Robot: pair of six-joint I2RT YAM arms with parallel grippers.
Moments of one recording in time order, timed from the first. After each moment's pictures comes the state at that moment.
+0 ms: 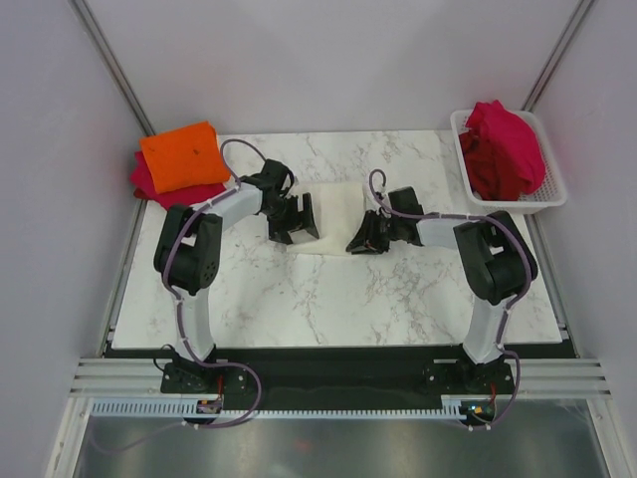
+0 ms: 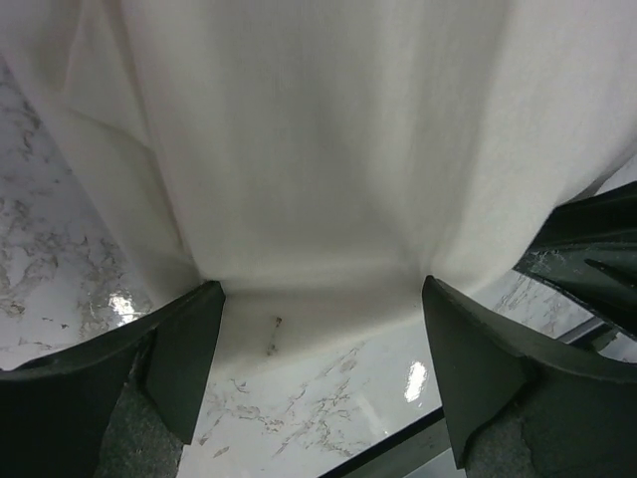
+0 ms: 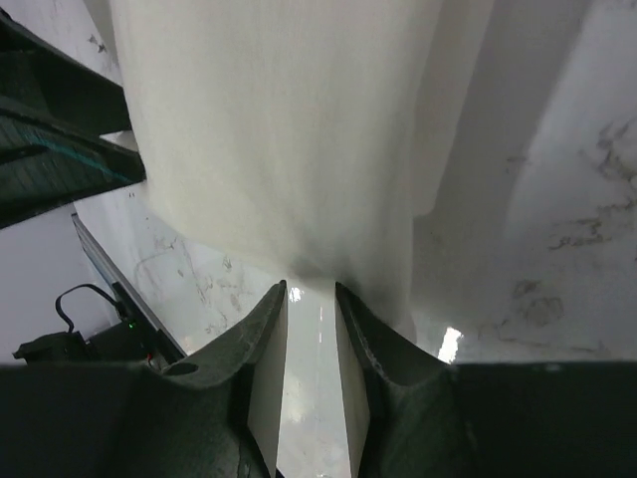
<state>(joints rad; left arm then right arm) -0.36 2.02 1.43 -0.61 0.37 -0.46 0.35 1.92 1.02 -0.01 -0.60 0.64</state>
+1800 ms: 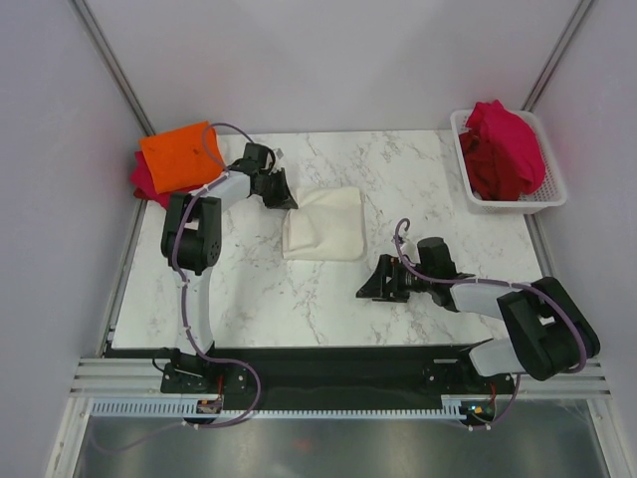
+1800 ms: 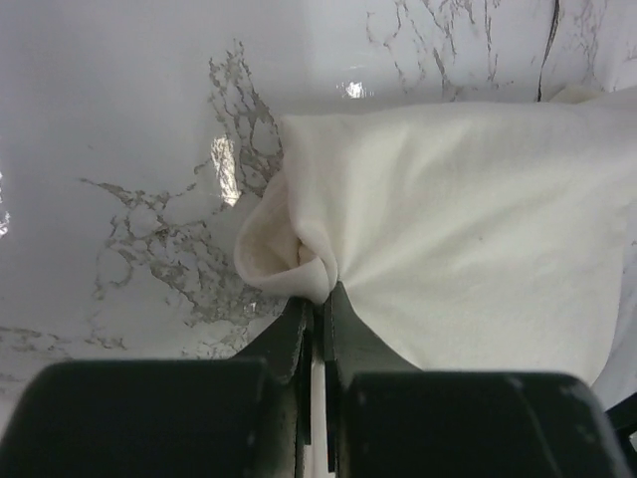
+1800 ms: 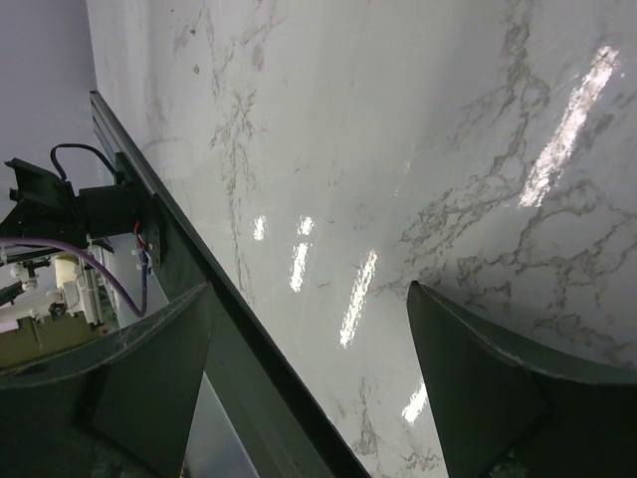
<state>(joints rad) -0.22 2.22 1.63 -0.38 0.40 -0.38 0.38 1.37 0.38 0.22 -0.70 0.62</state>
